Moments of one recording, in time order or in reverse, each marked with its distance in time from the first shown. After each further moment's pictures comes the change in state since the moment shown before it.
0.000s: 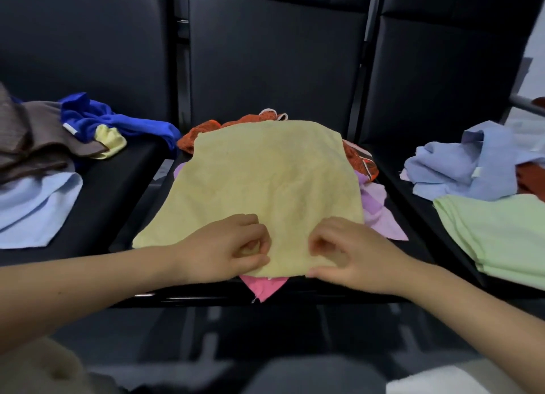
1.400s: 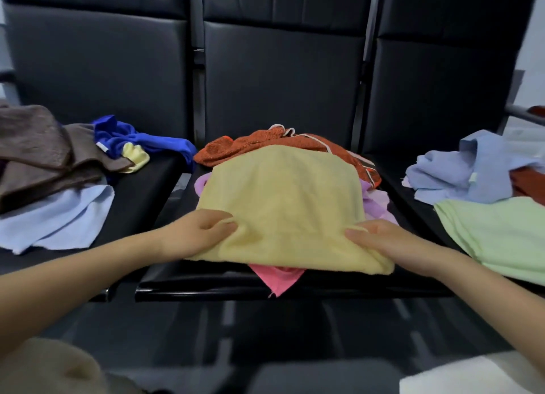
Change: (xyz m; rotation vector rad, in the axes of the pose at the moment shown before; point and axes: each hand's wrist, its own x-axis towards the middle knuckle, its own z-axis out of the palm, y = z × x) left_hand -0.034 -0.033 -0.039 -0.273 0.088 -0.289; right_hand -0.011 0.006 -0.021 0.616 -0.035 0.528
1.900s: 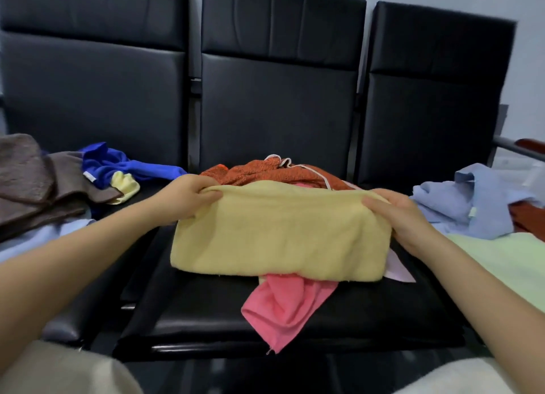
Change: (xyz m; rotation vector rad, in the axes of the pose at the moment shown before) left_hand 0.083 -0.007 -0.073 0.199 0.299 -0.025; right_hand 0.071 -0.003 -0.060 0.350 0.480 -0.117
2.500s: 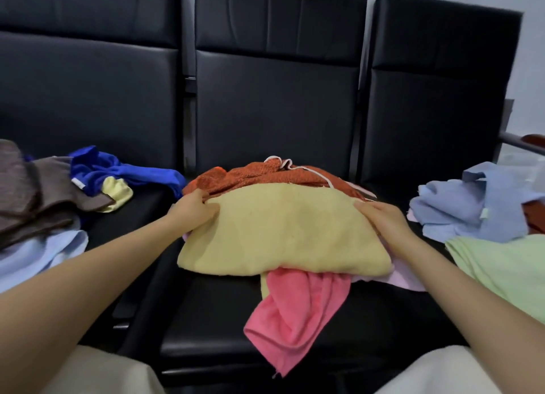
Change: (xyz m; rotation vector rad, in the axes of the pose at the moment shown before) left_hand 0.047 -0.033 0.045 0.093 0.007 -0.426; right_hand 0.038 0.025 0.028 0.043 0.135 0.128
